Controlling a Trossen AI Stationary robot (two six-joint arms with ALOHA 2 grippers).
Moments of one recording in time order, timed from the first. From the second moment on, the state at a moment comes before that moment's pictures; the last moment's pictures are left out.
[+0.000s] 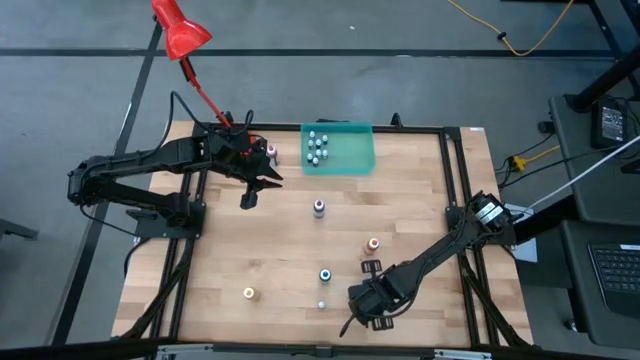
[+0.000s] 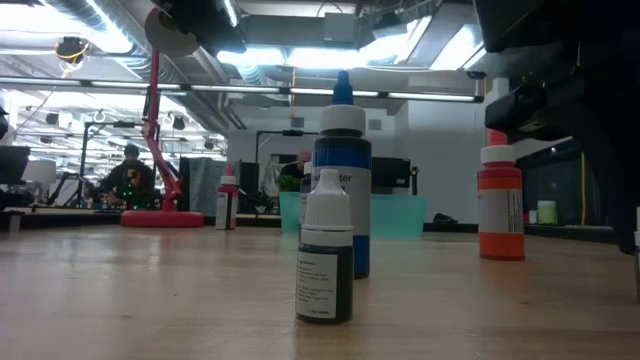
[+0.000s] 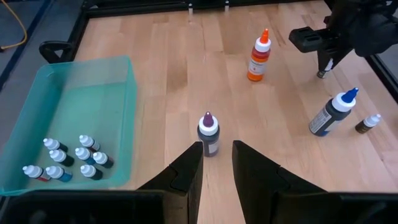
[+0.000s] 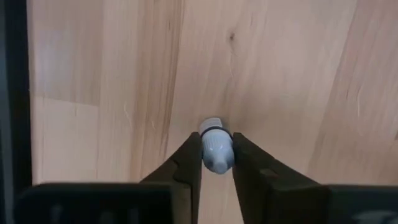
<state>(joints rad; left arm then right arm) 0.27 1.06 1.02 -0.60 0.21 0.22 0.63 1.98 1.37 -0.76 0.02 0.49</state>
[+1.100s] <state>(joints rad) 0.27 1.06 1.02 -0.60 0.21 0.21 0.32 1.96 2.24 -1.54 0.15 0.51</state>
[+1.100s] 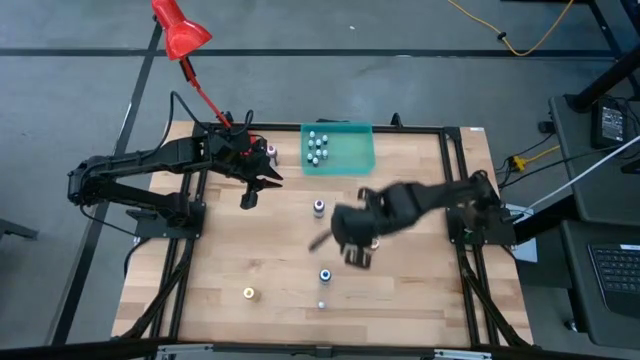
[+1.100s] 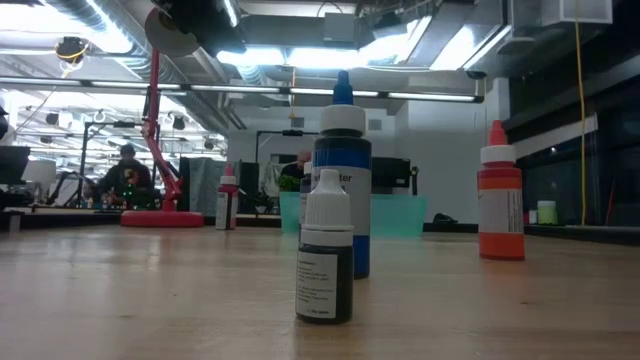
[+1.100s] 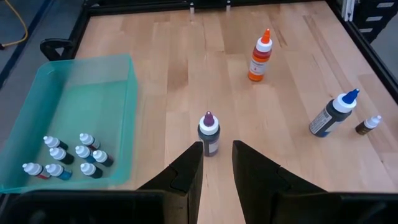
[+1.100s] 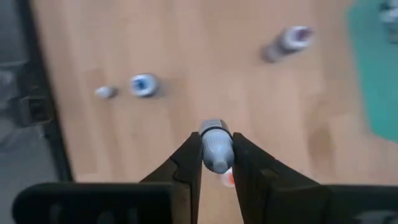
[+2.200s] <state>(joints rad) 0.27 1.06 1.02 -0.64 0.12 0.01 -0.62 2.10 2.23 -1.28 -0.06 -0.50</state>
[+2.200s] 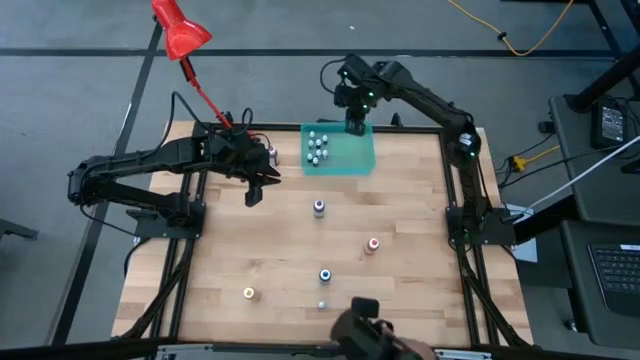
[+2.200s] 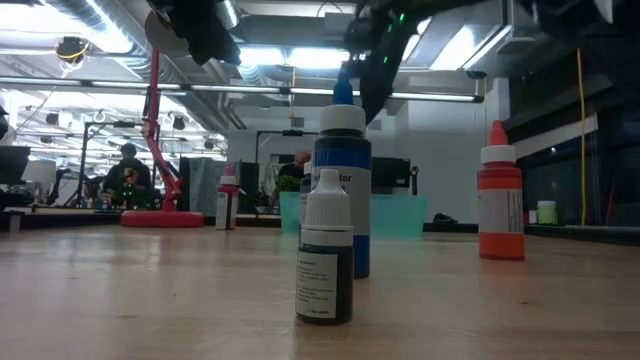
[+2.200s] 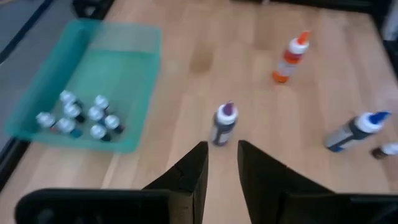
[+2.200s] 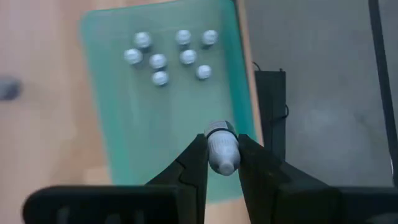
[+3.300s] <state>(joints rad) 0.27 1.06 1.02 -0.64 0.07 -0.04 -0.57 2.41 2.23 -1.11 -0.13 -0.51</state>
